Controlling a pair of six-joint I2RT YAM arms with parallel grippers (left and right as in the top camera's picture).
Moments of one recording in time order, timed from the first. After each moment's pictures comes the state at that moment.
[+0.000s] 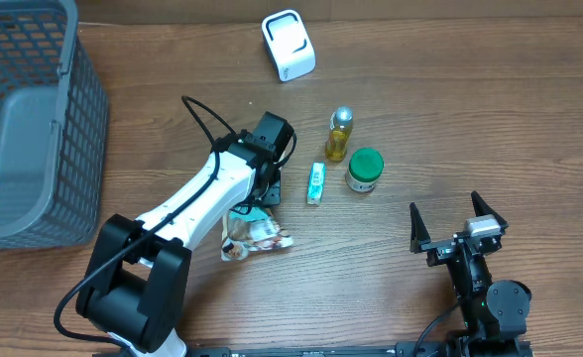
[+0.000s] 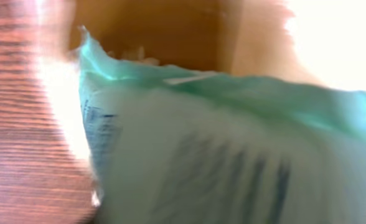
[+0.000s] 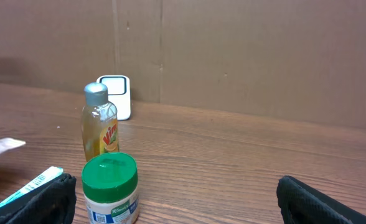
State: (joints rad) left arm -0.49 1.81 1.21 -0.86 -0.15 -0.48; right arm 0.05 0.01 0.02 -0.02 -0.12 -0.06
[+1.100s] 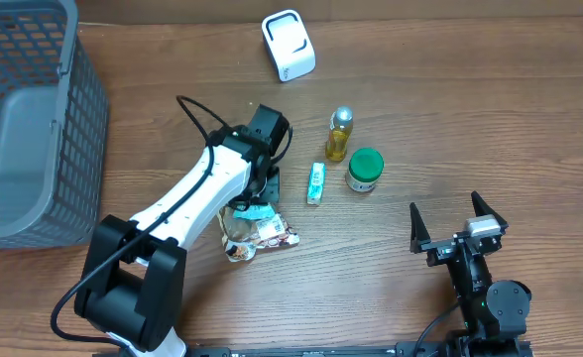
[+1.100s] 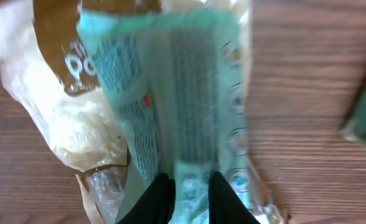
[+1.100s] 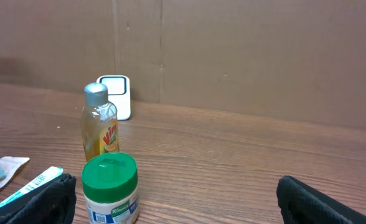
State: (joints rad) left arm -0.47 1.81 1.25 -0.93 -0.07 -0.46; right arm 0.05 0.01 0.02 -0.02 -0.12 -0.07
